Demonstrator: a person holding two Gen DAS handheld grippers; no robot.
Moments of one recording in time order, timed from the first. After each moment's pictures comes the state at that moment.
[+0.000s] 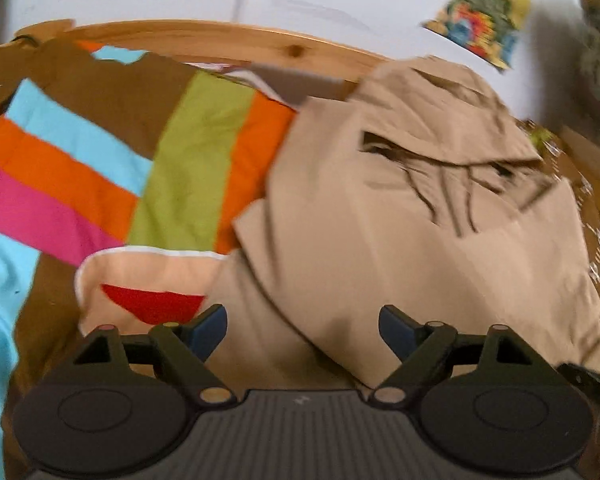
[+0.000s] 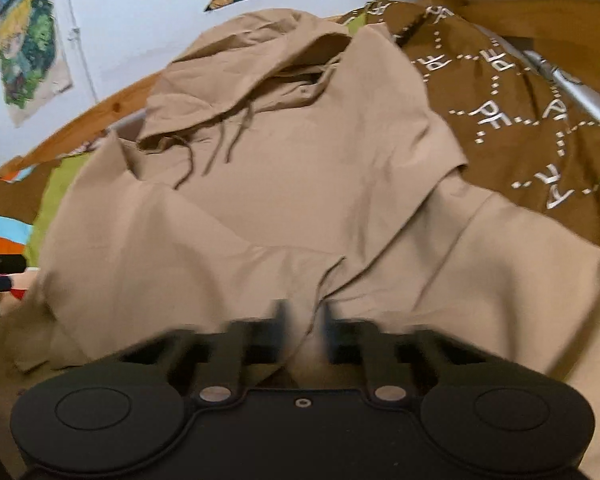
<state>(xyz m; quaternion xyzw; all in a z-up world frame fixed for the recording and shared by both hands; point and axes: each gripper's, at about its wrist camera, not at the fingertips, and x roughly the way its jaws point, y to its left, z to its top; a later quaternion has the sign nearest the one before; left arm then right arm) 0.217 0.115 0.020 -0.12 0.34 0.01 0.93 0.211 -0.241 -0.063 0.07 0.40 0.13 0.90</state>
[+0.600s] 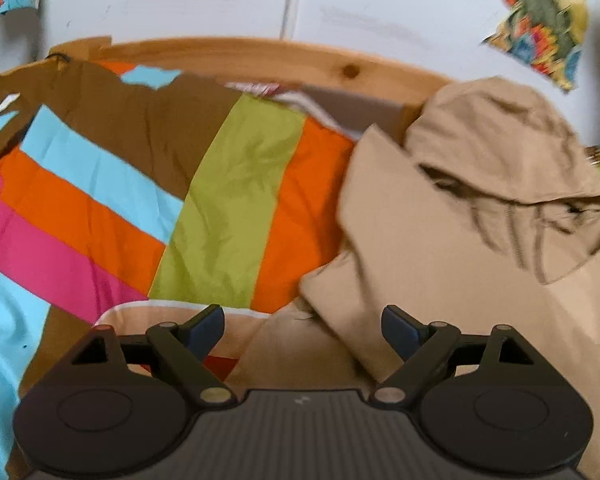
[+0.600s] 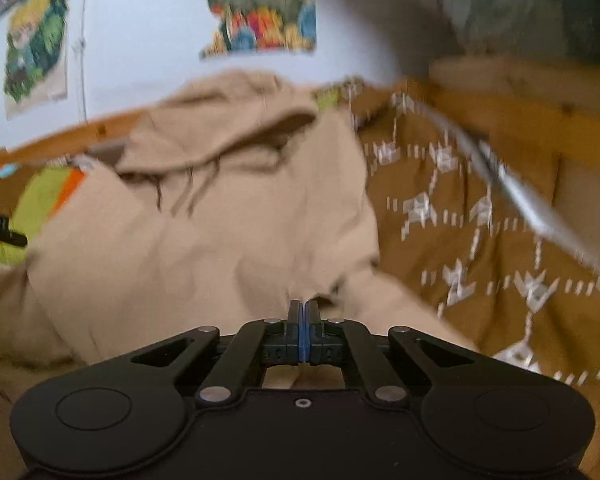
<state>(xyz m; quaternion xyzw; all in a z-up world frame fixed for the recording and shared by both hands) 0.272 0.114 0.016 -0.10 0.33 0.11 0.93 0.201 -0.267 -0.030 -0.02 0.33 0.08 0.94</state>
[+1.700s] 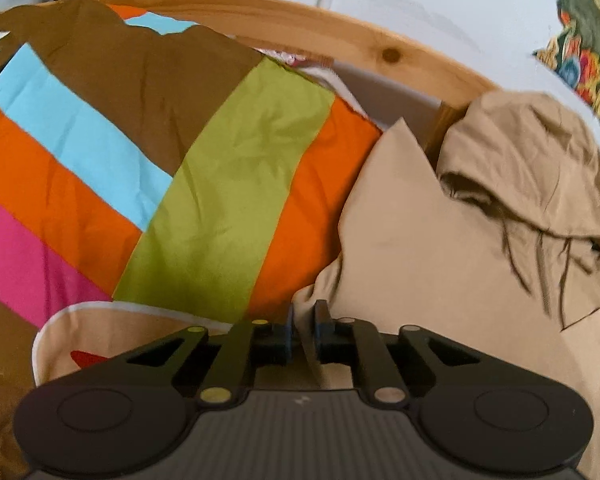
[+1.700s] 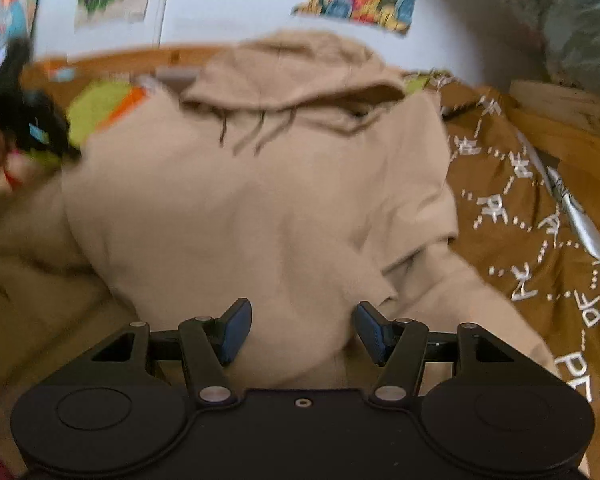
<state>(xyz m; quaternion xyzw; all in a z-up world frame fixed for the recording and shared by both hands) 0.308 0.135 -0.005 -0.17 0.34 0.11 0.92 0.185 -0.229 -0.060 -0.13 0.34 0.16 0.92</state>
